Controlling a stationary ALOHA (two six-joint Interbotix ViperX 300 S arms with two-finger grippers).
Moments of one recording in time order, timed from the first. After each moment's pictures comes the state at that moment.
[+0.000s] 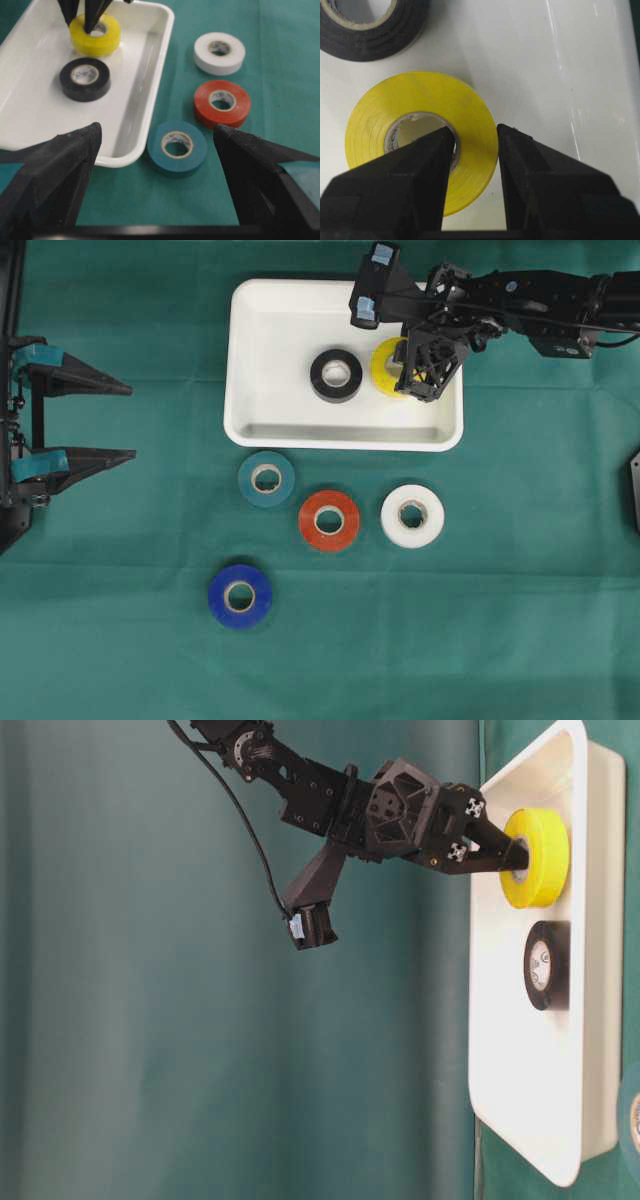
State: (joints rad) left arm 0.13 -1.01 1.20 0.01 0.11 -0.04; right arm -0.44 0.16 0.48 -0.12 0.49 0.10
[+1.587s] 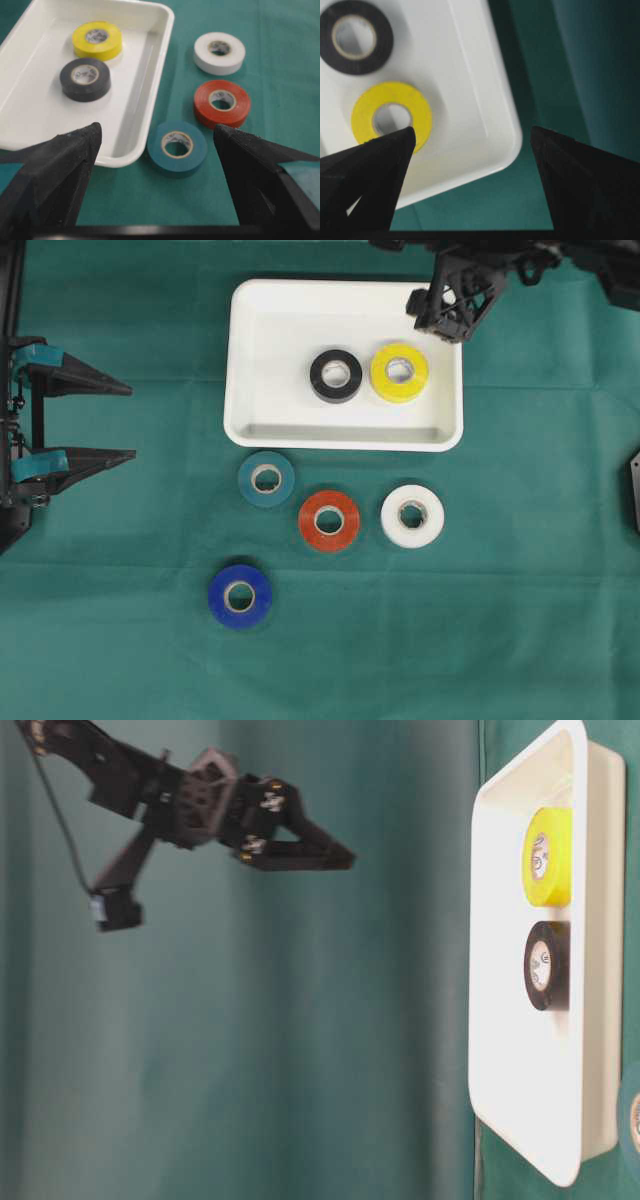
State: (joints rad) left arm 0.13 -1.01 1.20 0.01 0.11 -0.04; right arm -0.44 -0.09 0.28 -0.19 0.84 0.10
